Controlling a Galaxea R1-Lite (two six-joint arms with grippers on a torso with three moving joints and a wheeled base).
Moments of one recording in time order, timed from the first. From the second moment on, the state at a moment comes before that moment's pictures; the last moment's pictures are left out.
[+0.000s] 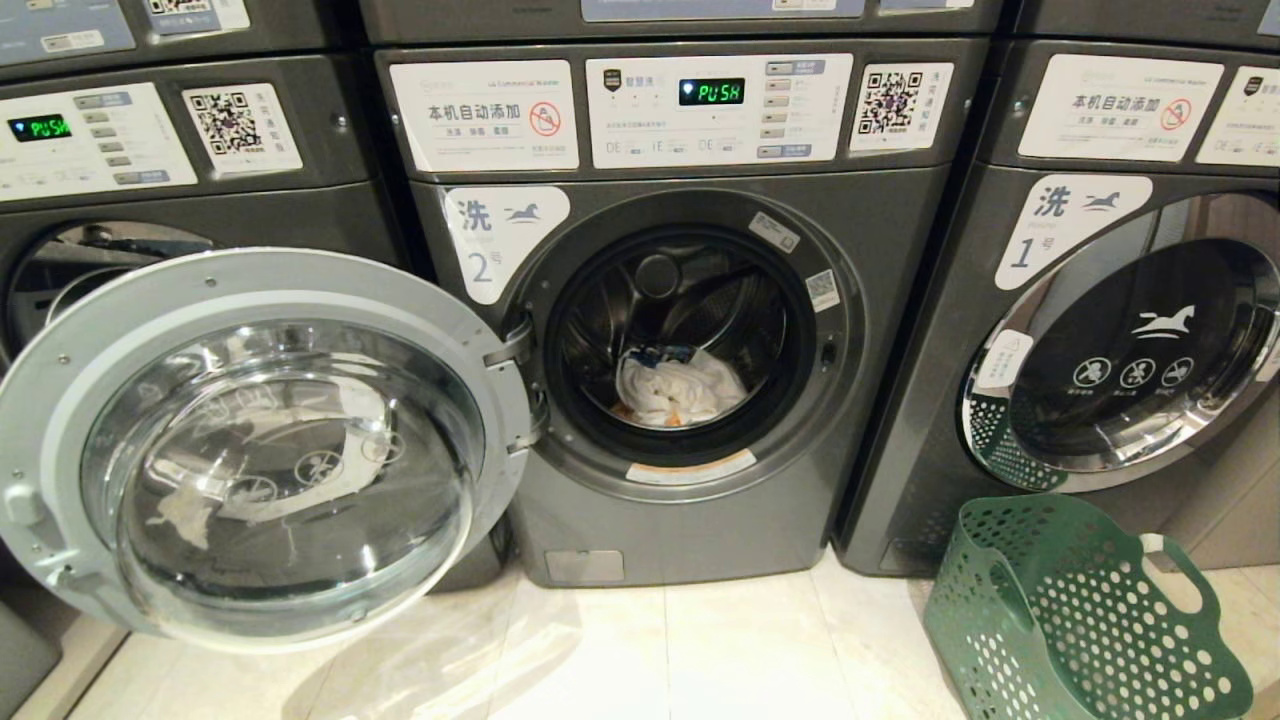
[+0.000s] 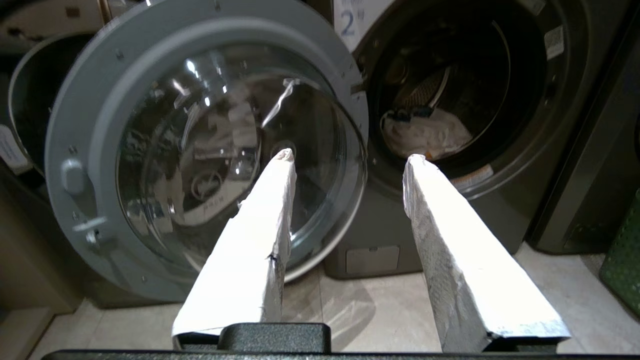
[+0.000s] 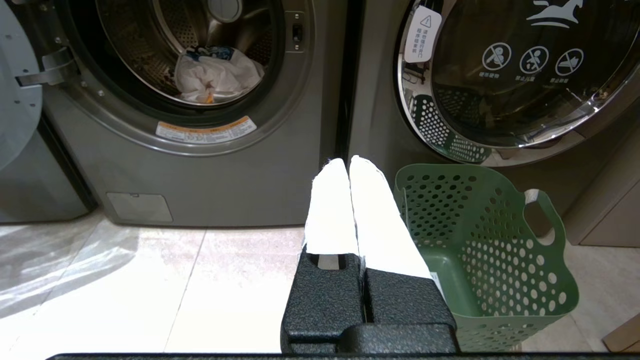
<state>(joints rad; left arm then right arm) -0.01 0.07 -0.28 0.05 -0.04 0.07 0.01 0.00 0.00 -0.08 0.00 -0.05</state>
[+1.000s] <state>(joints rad) 0.35 1.55 -1.51 -0.03 0.07 -0.05 0.01 0.00 0.00 -0.09 -0.01 0.01</state>
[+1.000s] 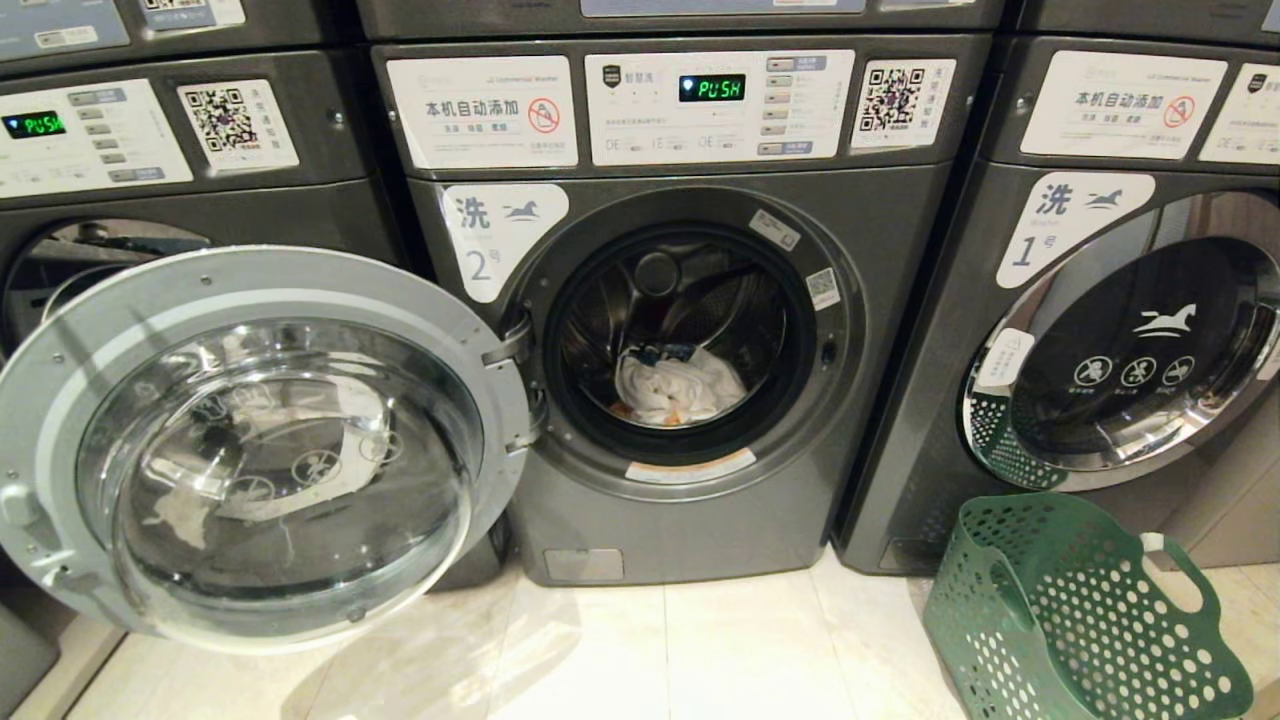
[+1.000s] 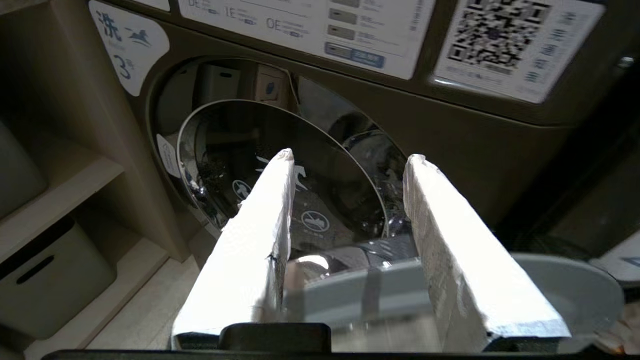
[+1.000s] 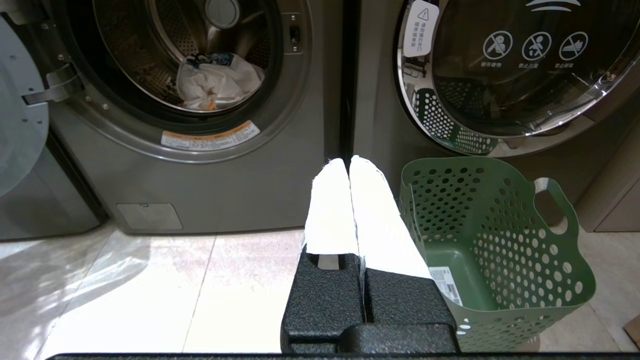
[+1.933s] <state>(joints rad) 0.41 1.80 -1.73 0.57 -0.31 -0.20 0.01 0.00 0.00 -0.09 -0.01 0.01</state>
